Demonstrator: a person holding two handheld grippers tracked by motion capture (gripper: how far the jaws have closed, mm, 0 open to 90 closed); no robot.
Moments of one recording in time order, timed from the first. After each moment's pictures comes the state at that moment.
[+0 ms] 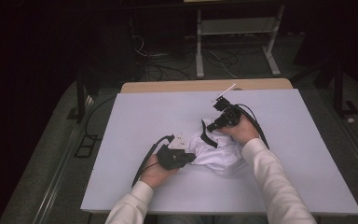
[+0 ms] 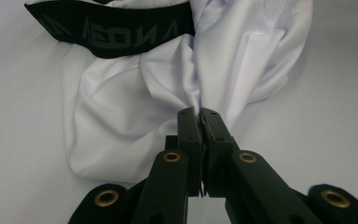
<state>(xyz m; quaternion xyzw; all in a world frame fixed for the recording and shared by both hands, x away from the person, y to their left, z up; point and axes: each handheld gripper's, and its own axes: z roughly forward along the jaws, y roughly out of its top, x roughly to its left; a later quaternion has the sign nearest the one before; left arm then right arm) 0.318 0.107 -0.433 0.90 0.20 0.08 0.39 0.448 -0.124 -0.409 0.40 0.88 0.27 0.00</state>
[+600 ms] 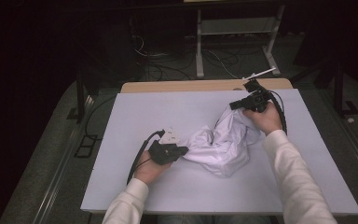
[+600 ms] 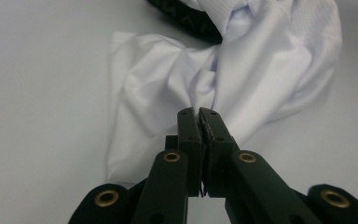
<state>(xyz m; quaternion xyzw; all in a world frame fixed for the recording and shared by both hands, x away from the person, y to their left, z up) 0.329 0.131 -0.424 0.88 0.23 0.11 0.40 0.451 -0.202 -0.358 0.48 0.79 0.37 0.03</state>
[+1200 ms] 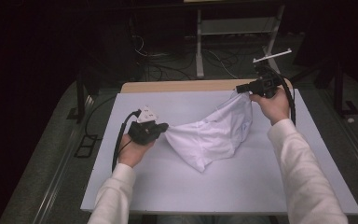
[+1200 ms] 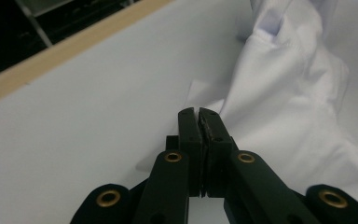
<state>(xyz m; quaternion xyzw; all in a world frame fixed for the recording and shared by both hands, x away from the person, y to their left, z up) 0.361 0.176 -0.370 0.84 0.30 0.19 0.41 0.452 -0.217 -0.305 0.50 0.76 0.41 0.07</state>
